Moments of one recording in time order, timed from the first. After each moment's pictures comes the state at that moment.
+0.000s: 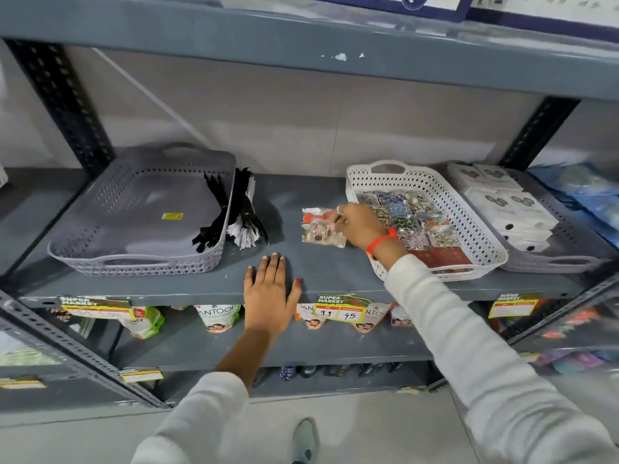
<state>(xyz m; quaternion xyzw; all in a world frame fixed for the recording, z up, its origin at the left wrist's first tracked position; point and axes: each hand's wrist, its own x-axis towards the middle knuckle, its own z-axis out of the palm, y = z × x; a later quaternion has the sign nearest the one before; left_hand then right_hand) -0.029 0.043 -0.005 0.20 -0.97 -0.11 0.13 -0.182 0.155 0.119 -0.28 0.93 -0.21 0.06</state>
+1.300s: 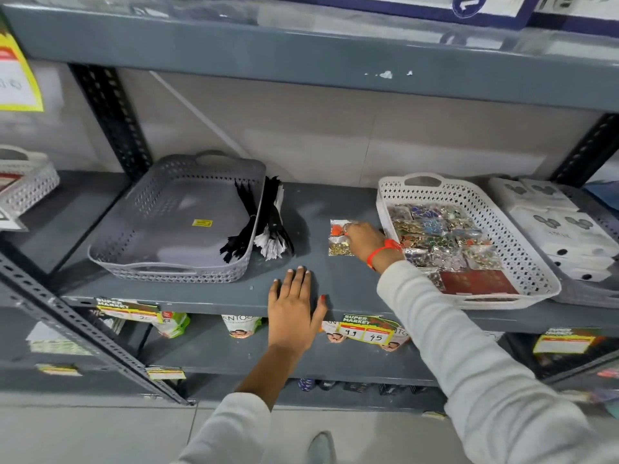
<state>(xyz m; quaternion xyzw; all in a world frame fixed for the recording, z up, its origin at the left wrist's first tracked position) -0.029 0.045 -0.004 0.22 -0.97 -0.08 0.11 -0.213 0.112 0.074 -0.33 0.94 -0.04 0.05</state>
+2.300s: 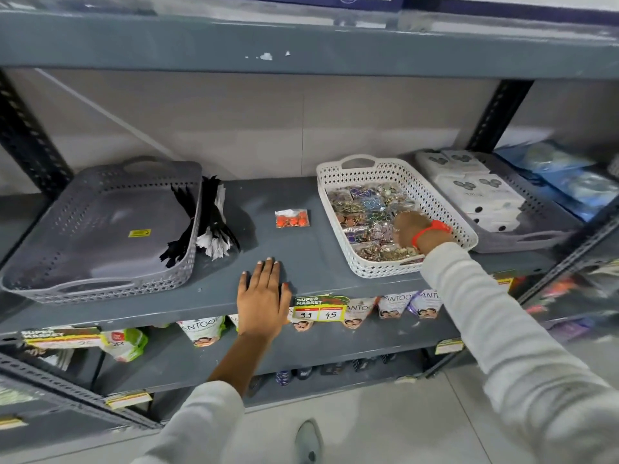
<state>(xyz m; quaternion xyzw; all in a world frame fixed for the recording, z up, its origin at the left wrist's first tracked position) -0.044 0.065 -0.003 0.14 -0.97 -0.10 0.16 -0.325 0.328 0.031 0.01 0.97 -0.10 0.20</state>
